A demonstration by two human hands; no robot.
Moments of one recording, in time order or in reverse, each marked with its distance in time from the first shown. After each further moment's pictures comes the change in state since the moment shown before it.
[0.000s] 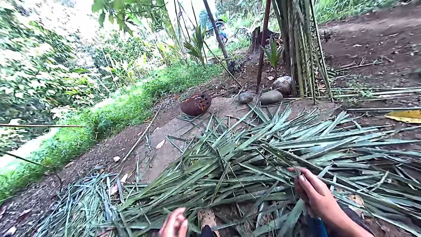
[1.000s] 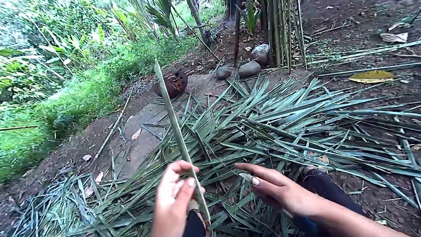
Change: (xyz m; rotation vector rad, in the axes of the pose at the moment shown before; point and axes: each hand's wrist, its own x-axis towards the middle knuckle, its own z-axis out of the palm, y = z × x) left_hand 0.070 0.137 0.045 -0.646 -0.183 0.077; right_hand -0.012 -0.063 0.033 0.202 -0.612 0.234
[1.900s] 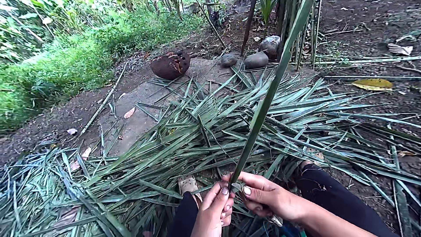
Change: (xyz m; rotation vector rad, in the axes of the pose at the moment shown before) left_hand -0.060 -0.076 0.026 -0.633 -0.111 -0.560; right_hand 0.023 0.035 0.055 0.360 -0.295 0.062
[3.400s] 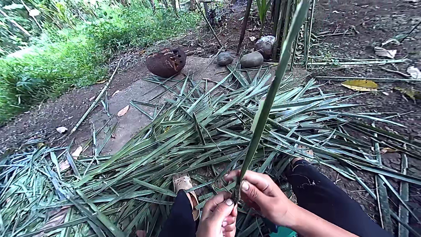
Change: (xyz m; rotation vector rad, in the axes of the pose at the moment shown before) left_hand -0.020 -0.017 0.021 -0.137 -0.039 0.046; right_hand -0.010 0.007 0.018 -0.323 0.286 -0.363
